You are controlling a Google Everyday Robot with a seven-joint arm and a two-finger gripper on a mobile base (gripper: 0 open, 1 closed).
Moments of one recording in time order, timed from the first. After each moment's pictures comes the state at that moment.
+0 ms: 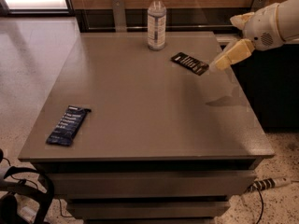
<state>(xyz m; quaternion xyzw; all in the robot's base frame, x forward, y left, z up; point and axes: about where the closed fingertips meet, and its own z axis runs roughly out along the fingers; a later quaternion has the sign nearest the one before) 0.632 -0.205 0.943 -0.50 0.74 0.12 0.43</state>
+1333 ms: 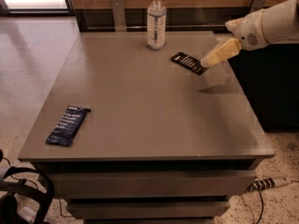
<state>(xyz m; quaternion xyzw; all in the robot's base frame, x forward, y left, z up) 0.682 -0.208 0.916 -0.45 0.77 0.14 0.43</state>
